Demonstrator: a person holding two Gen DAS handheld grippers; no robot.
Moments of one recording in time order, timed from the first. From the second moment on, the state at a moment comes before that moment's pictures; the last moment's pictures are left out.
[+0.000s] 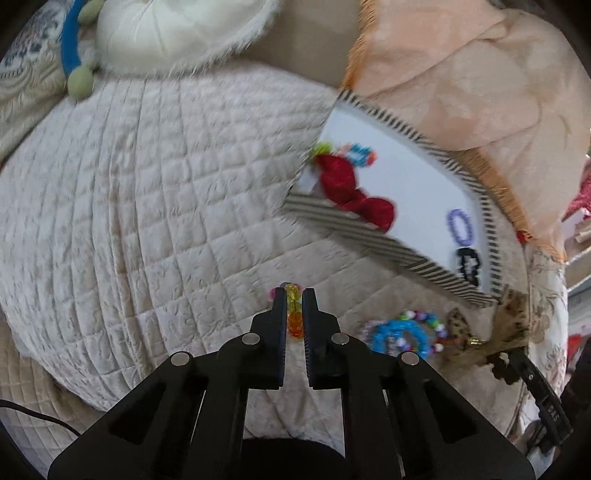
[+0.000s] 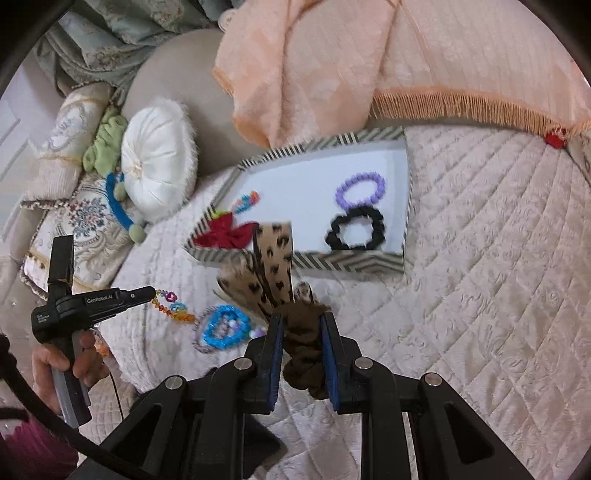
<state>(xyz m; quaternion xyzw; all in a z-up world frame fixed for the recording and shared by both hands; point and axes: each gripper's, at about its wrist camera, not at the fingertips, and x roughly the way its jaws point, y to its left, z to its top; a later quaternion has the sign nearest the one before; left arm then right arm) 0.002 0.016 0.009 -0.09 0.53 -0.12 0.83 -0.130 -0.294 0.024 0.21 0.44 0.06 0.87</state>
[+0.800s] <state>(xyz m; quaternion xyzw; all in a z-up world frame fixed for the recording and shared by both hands) -0.015 0.025 0.054 -0.09 0.50 -0.13 0.85 -0.090 -0.276 -0.041 0.06 0.56 0.04 0.83</state>
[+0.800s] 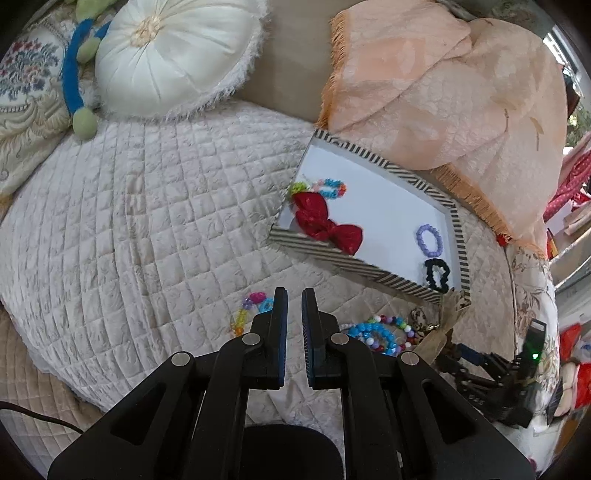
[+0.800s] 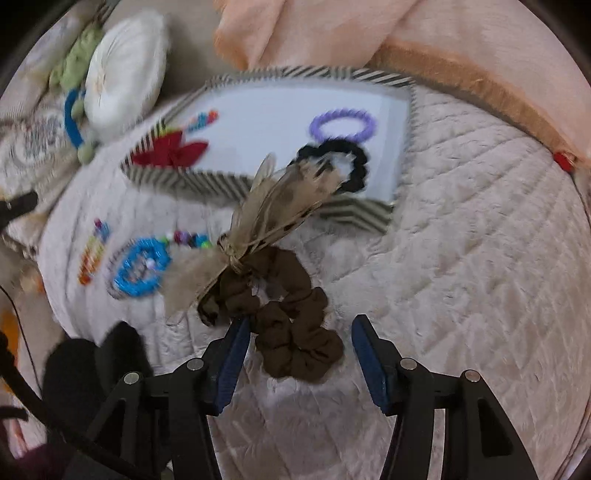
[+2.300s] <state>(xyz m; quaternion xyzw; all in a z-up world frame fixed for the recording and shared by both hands) 0.032 -0.029 0.108 -0.01 0.45 -0.13 0.88 -0.071 -0.307 0.087 0.11 0.41 0.05 0.90</state>
